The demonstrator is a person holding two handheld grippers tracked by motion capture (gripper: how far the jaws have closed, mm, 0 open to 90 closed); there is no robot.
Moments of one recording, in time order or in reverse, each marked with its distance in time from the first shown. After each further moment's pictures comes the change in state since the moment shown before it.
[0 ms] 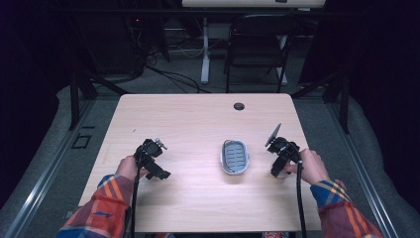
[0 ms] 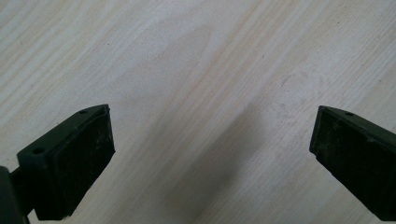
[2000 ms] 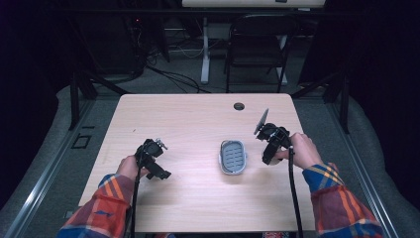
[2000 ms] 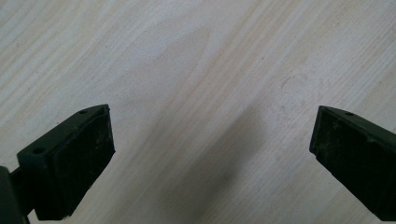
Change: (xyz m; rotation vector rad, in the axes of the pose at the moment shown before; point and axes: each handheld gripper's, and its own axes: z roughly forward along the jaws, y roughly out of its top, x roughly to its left) left arm 0.000 0.001 0.002 -0.001 -0.003 0.005; right arm 0.015 0.038 -0.047 -0.034 -0.046 -0.082
